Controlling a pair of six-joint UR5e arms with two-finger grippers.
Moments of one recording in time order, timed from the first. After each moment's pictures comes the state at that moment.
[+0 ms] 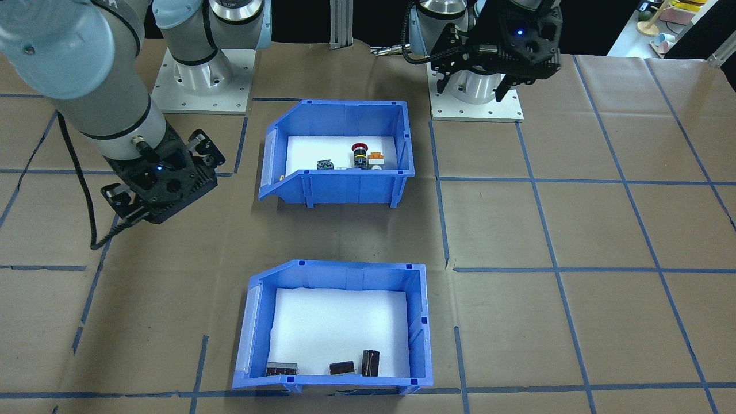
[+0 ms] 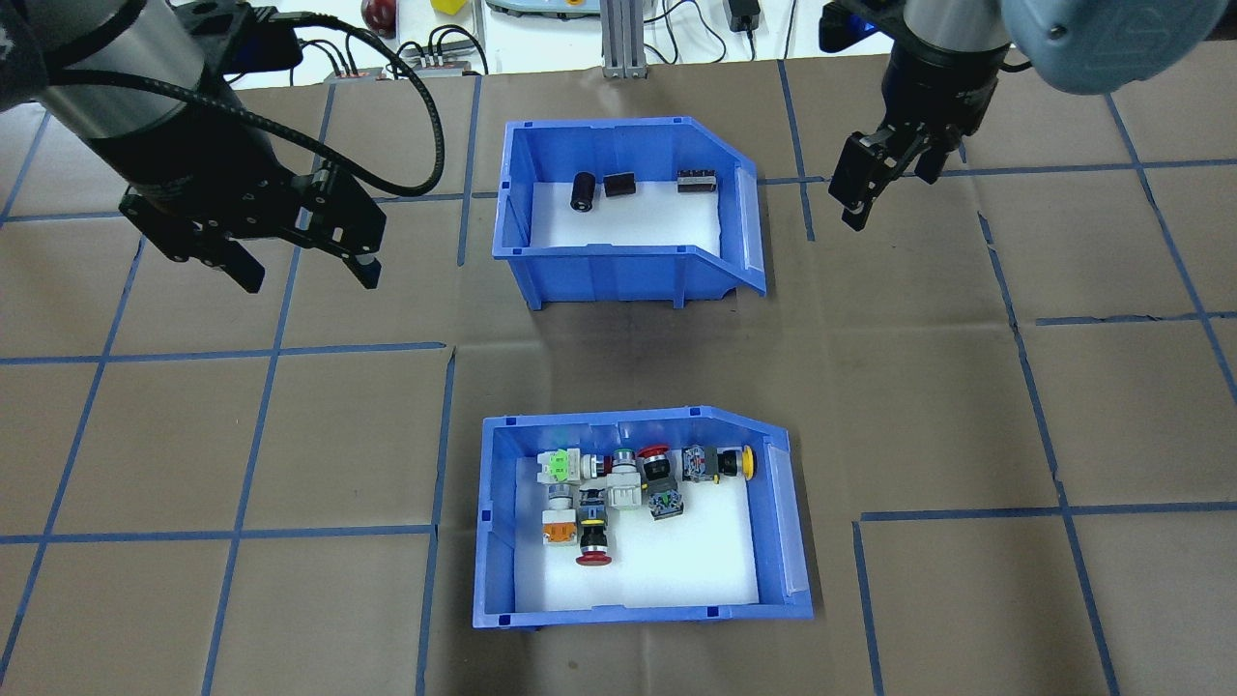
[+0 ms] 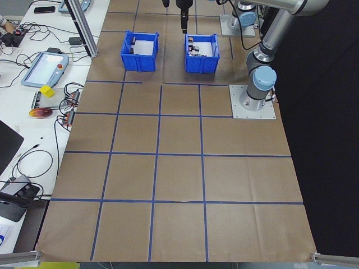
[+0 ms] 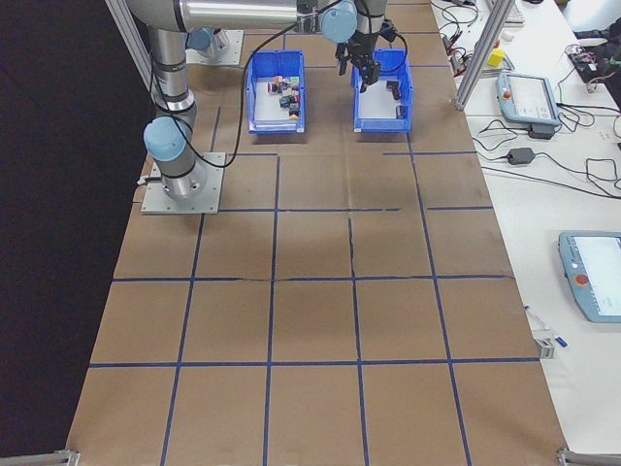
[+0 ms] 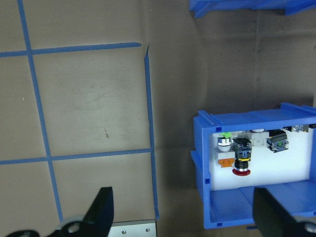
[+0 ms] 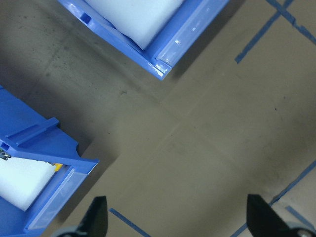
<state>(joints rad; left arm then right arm) -1.64 -1.46 -1.56 -1.78 1.46 -0.01 1.63 -1.32 1.38 -1.54 -1.58 -0.71</state>
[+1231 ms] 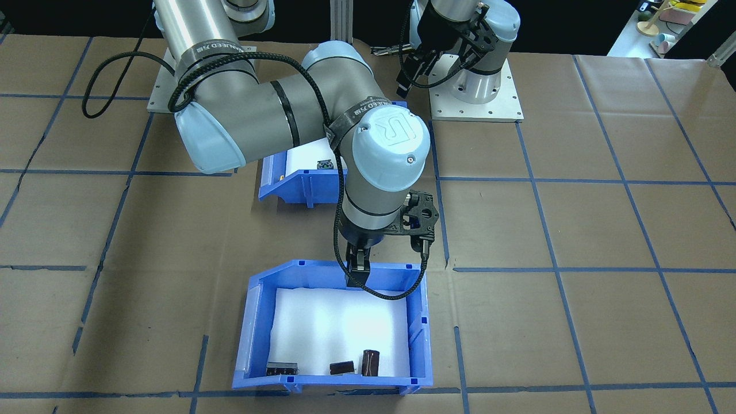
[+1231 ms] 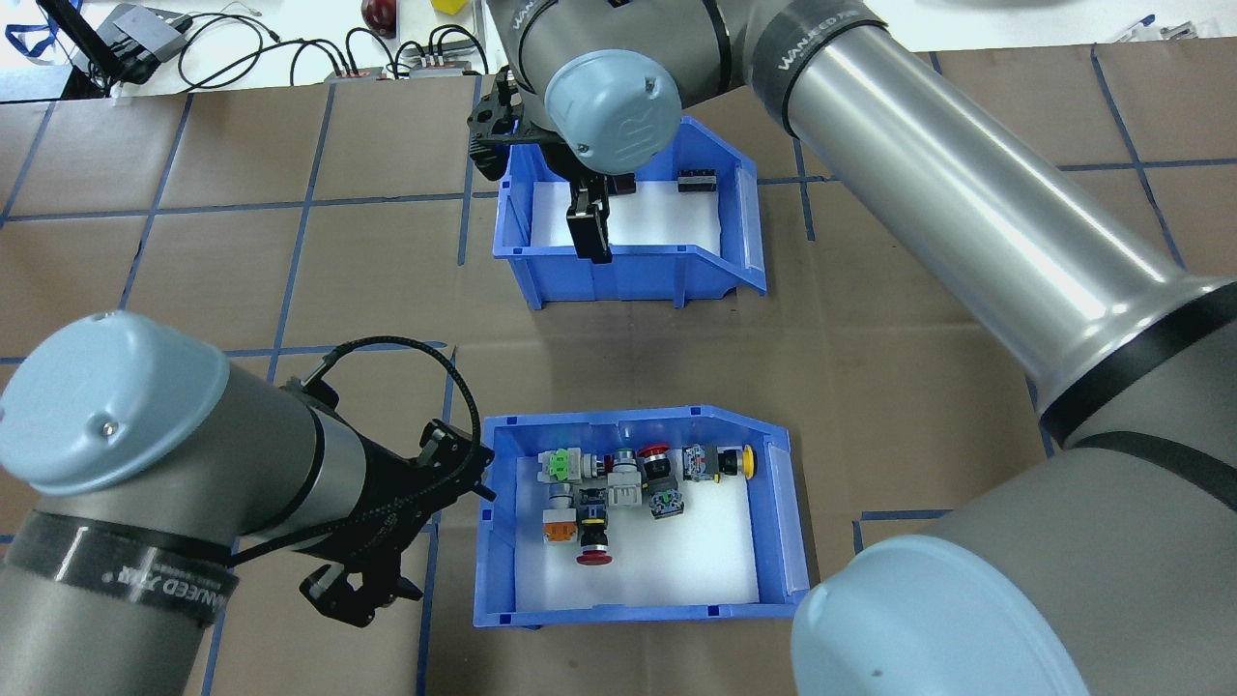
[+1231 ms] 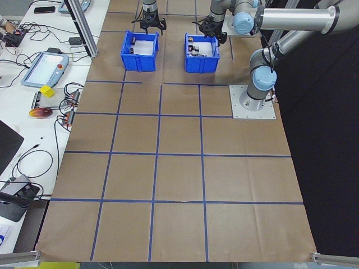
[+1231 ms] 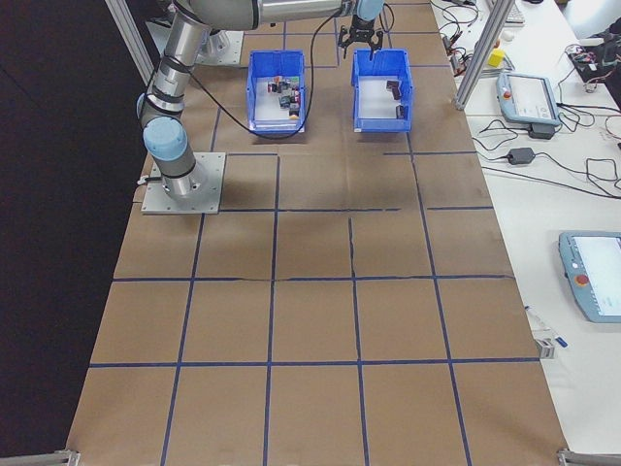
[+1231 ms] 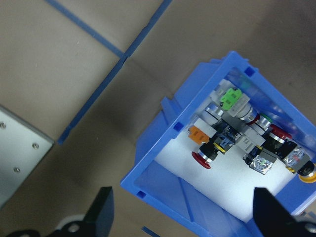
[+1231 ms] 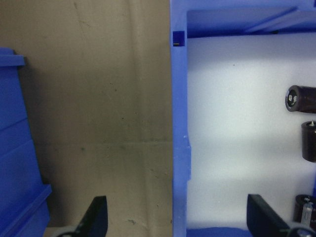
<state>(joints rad) -1.72 -1.07 -2.19 -1.46 1.36 -1.15 2.01 -0.96 1.11 -1.64 -1.65 -1.10</state>
